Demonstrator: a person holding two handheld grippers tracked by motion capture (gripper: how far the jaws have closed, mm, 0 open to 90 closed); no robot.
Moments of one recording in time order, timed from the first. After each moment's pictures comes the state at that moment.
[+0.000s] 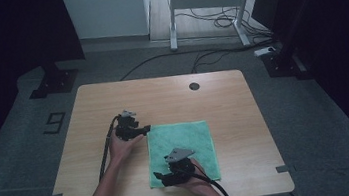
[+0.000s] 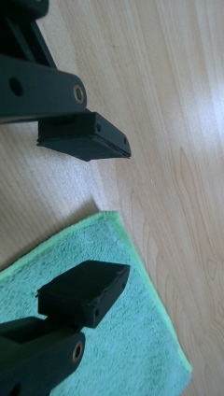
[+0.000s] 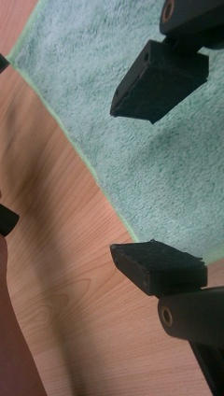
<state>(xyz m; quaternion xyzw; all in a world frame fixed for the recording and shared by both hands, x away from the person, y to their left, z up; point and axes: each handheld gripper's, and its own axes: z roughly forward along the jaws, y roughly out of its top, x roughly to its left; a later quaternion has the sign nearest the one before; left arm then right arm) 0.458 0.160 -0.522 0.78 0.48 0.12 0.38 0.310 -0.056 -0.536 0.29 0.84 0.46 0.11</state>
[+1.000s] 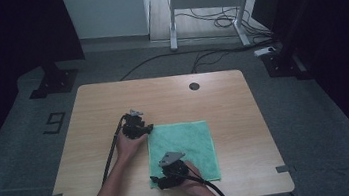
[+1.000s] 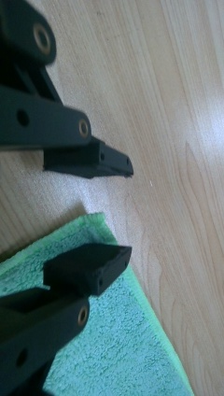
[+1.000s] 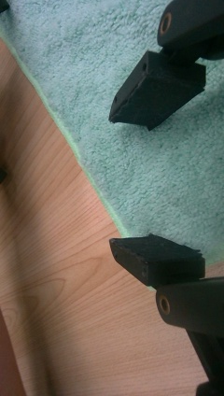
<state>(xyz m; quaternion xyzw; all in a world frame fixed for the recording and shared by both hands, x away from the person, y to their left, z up) 0.473 0.139 -0.540 0.79 0.48 0.13 0.35 0.311 -0.038 -0.552 0.27 0.86 0.42 0.10</state>
